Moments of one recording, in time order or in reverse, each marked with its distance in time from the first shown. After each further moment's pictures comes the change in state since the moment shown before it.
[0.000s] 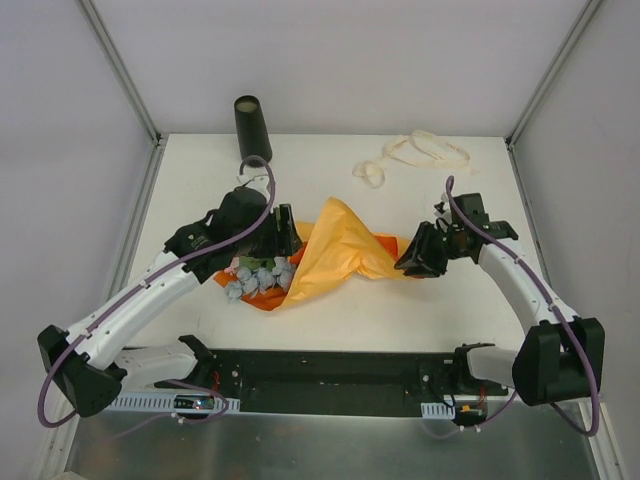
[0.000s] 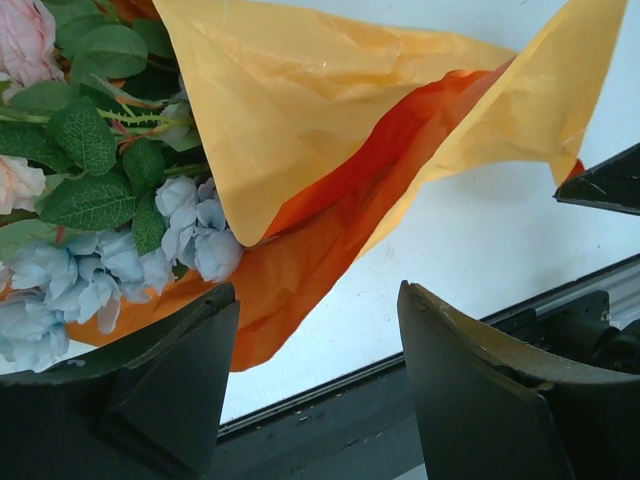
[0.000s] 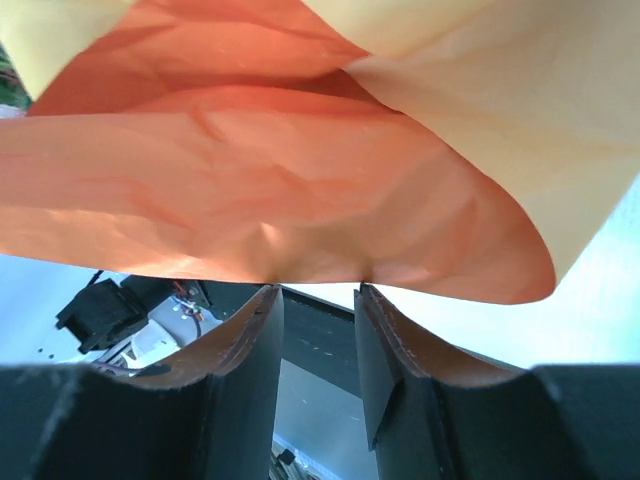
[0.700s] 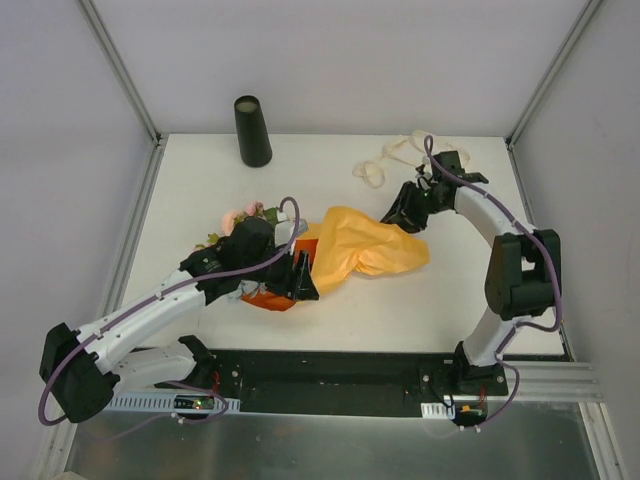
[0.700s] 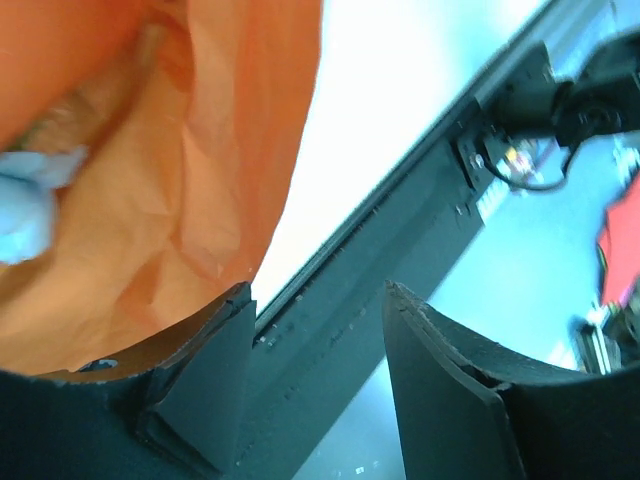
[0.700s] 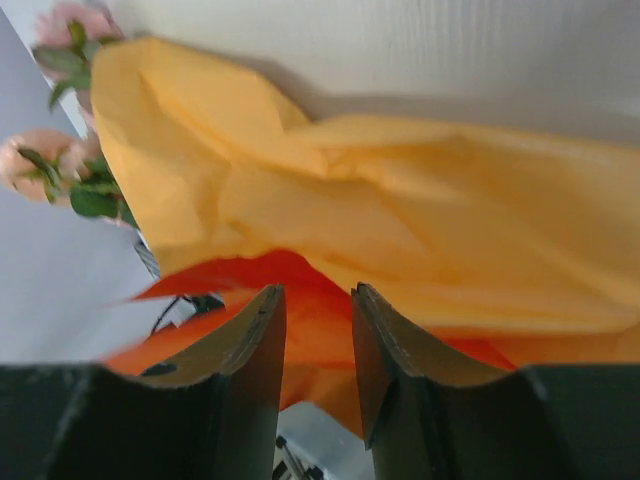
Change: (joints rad) left arm -0.048 -0.030 -0.316 0.253 0.551 0.137; right arm -0.018 0.533 0.426 0.107 -0.069 0.010
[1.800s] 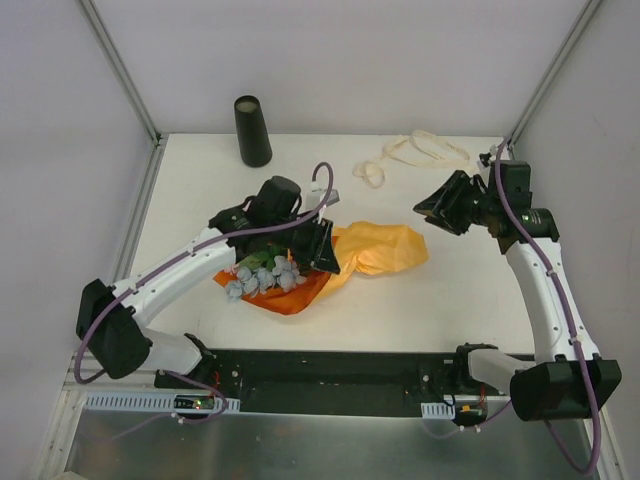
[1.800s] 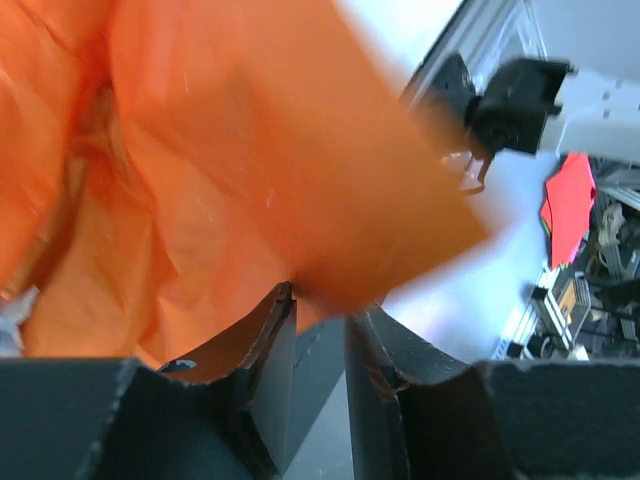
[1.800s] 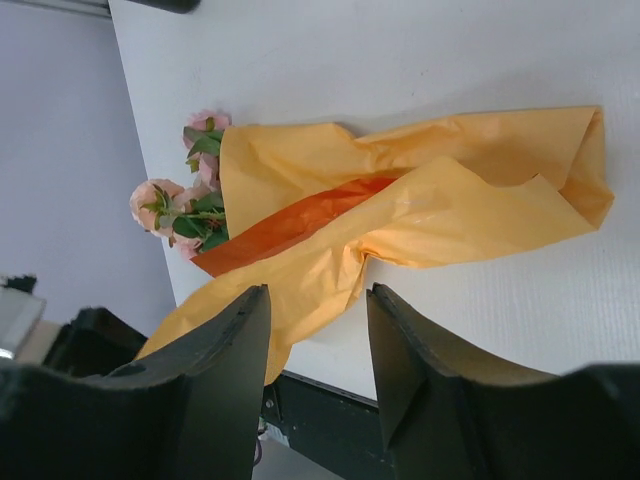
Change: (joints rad) left arm 0.041 0.346 0.431 -0.101 0.114 0.072; right arm -0.088 -0.637 -0.164 -0.072 0.158 0.104
